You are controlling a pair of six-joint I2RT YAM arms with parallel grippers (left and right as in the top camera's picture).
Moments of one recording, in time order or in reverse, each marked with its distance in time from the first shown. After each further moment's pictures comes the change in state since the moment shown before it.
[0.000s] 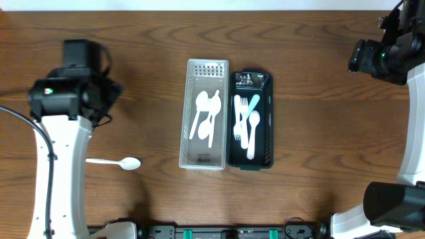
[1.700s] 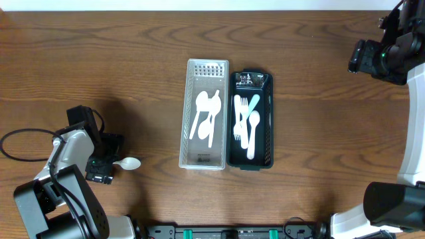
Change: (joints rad) left arm 0.319 0.183 -0.748 0.613 0.288 0.031; right arm 0.000 0.000 0.000 -0.003 0.004 0.000
